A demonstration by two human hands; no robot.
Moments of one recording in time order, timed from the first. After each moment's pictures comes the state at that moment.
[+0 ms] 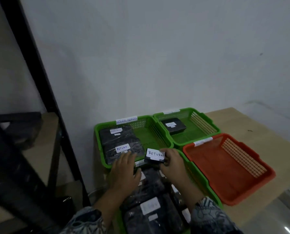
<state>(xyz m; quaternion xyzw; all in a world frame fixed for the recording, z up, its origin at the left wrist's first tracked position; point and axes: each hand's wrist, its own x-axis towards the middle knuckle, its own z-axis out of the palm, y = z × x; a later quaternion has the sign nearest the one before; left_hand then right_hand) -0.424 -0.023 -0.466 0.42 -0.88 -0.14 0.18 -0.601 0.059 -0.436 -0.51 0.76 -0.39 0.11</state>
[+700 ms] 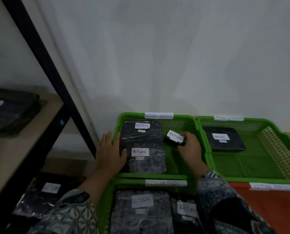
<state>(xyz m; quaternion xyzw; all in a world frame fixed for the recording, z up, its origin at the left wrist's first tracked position) -0.418 -0.132 -0.492 0.68 -0.72 -0.08 0.14 -0.693 -0.144 -0.499 -0.53 0.77 -0.28 0.20</state>
